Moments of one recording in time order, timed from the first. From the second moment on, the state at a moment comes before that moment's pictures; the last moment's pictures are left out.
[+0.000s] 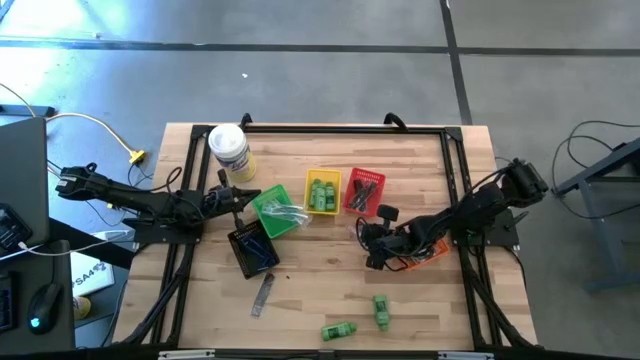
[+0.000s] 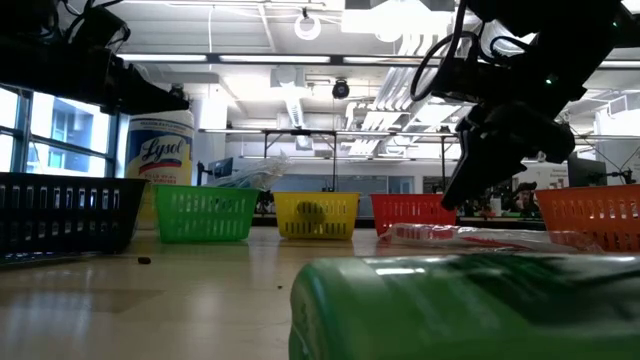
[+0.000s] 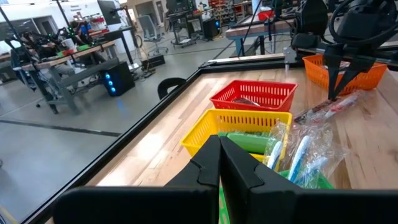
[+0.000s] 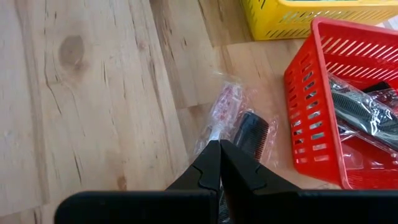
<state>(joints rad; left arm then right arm) -0.18 0.48 0.10 0.34 -0.61 0.13 0.36 1.58 0.76 -0.26 0.50 0.45</state>
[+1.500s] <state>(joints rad) -0.18 0.48 0.10 0.34 -0.61 0.15 0.37 1.64 0.85 -0.07 0.42 0.29</state>
